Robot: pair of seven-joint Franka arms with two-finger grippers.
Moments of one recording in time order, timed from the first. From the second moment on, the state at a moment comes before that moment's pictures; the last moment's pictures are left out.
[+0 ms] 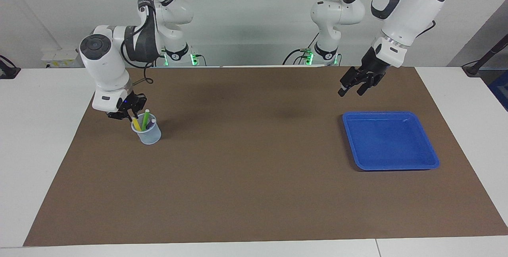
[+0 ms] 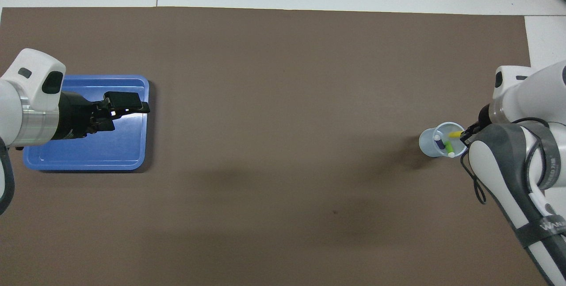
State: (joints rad) left arm -0.11 -0.16 -0.03 -2.00 -0.38 2.01 -0.30; right arm -0.05 0.04 0.02 -2.00 -0.15 1.96 -0.61
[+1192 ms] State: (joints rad) left arm -0.13 -0.19 -0.04 -2.10 -0.71 2.09 -0.40; right arm 0.00 -0.01 0.09 -1.67 0.34 1.59 -0.27
